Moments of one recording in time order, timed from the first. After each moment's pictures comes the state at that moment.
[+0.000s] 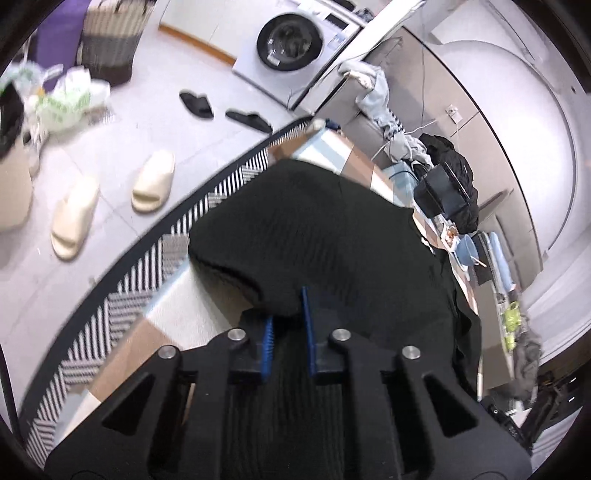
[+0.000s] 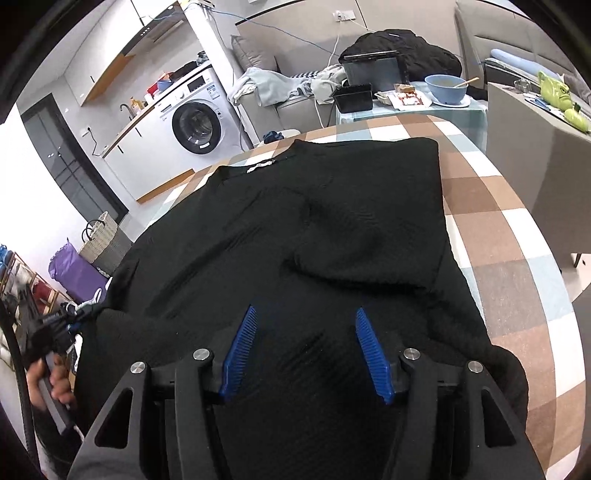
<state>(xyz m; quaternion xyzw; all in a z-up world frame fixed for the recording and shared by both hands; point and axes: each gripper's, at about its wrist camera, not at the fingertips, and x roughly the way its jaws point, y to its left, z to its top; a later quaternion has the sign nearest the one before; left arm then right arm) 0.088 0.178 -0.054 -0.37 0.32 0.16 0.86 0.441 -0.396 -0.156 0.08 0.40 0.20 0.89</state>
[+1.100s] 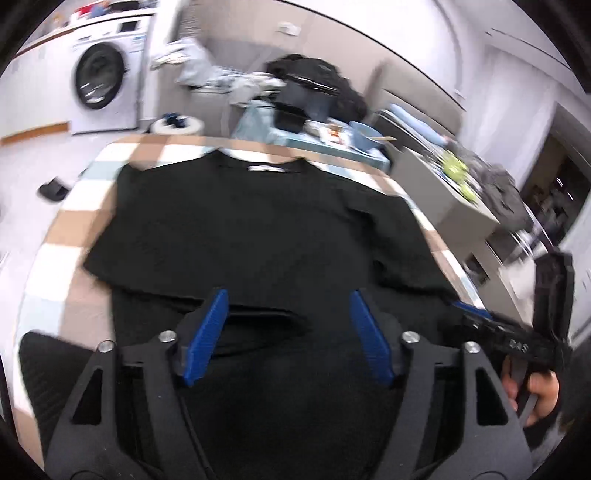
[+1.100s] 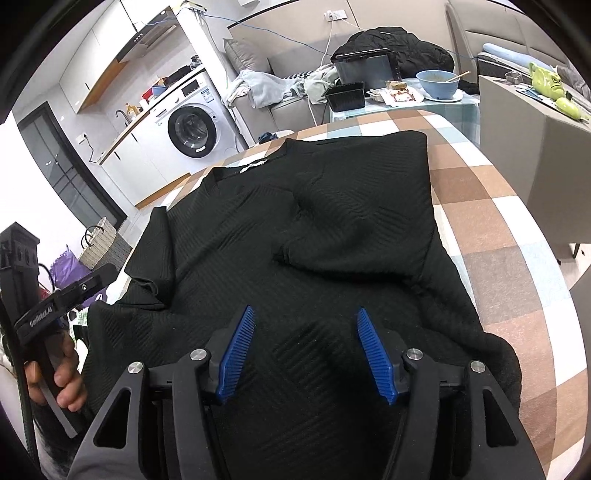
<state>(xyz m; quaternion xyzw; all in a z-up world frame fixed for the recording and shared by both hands) 0.204 -0.024 0.025 -0.15 0.37 -0.06 0.91 0.440 -0.407 -0.161 0.09 0.41 0.20 0.89</state>
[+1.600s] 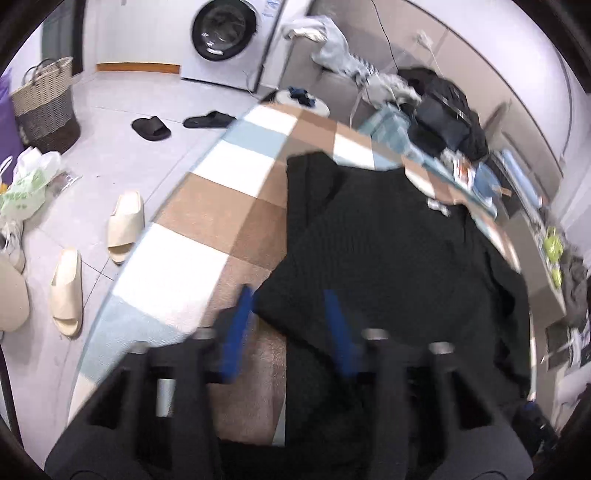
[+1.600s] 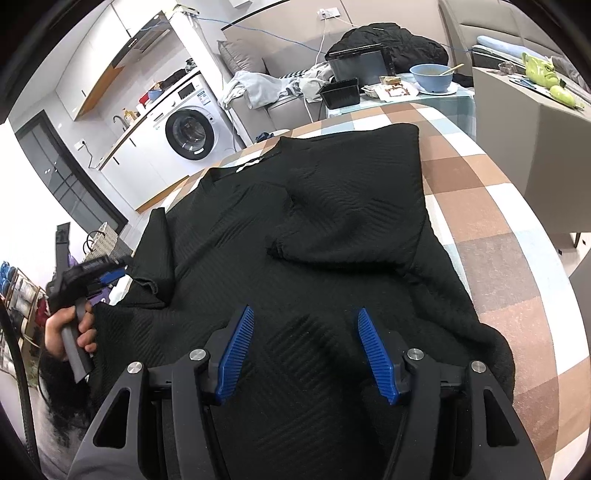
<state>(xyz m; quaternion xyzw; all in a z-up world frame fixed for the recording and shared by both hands) 0.225 0.143 -0.032 -0.23 0.43 0.12 0.86 0.439 -0.418 -0.166 0.11 0.41 0.19 0.88</state>
